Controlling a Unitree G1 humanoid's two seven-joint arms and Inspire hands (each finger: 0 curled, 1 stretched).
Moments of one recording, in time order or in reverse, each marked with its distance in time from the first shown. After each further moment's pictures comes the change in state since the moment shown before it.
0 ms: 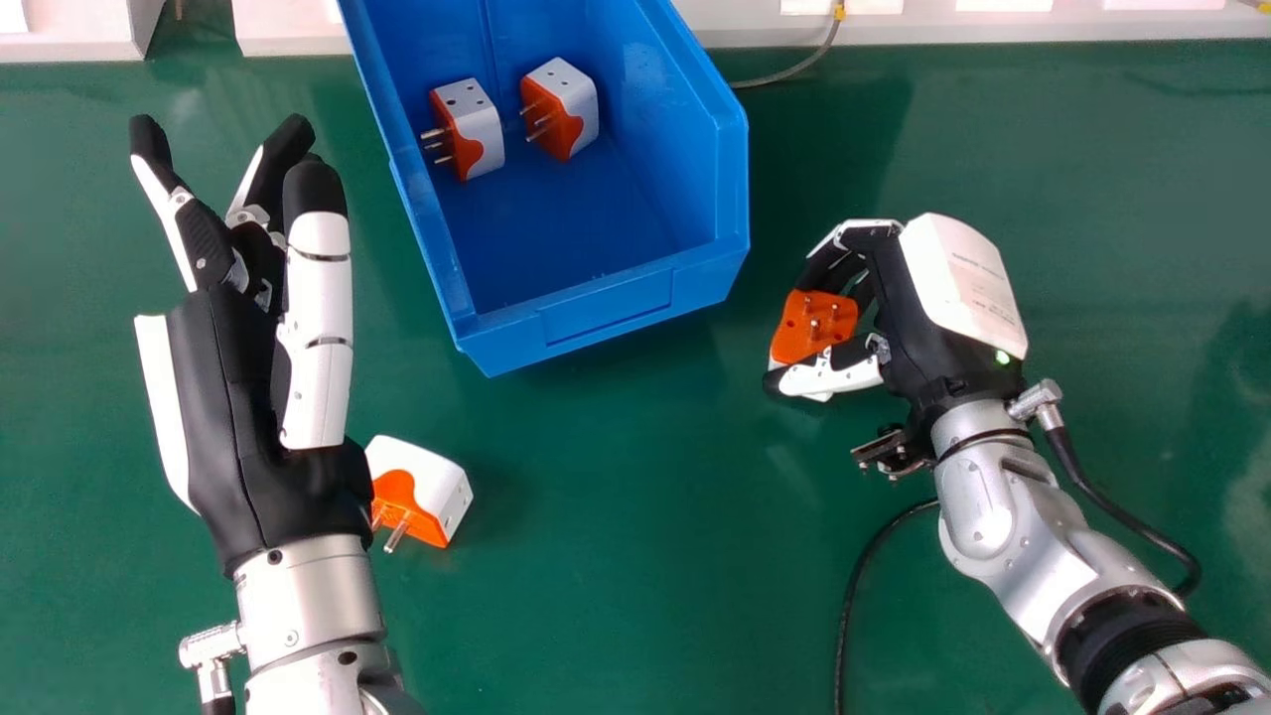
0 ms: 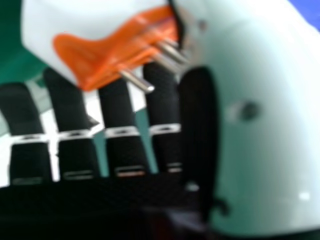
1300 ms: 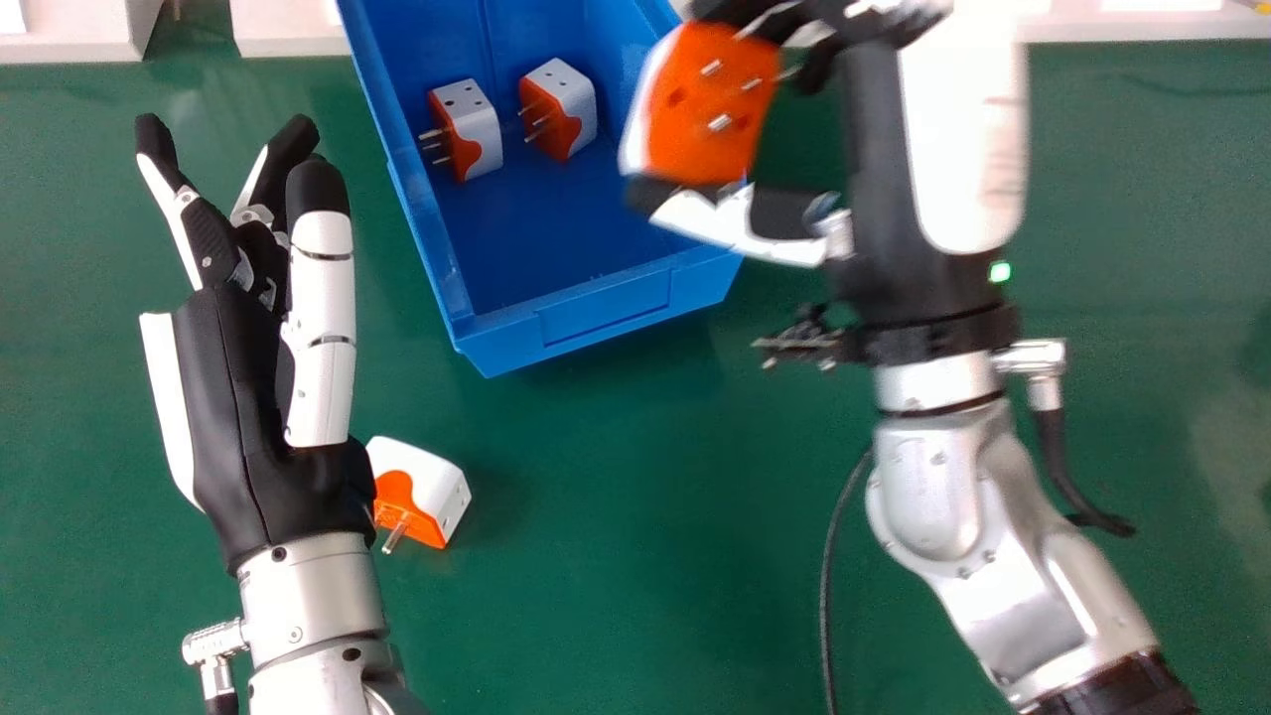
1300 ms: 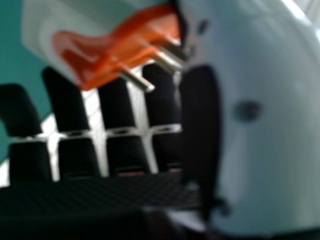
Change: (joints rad) left arm -0.005 -0.001 0.001 0.010 0.011 0.001 0.001; right arm 0.206 0.072 0.027 -0.792 -0.164 -0.070 -0.116
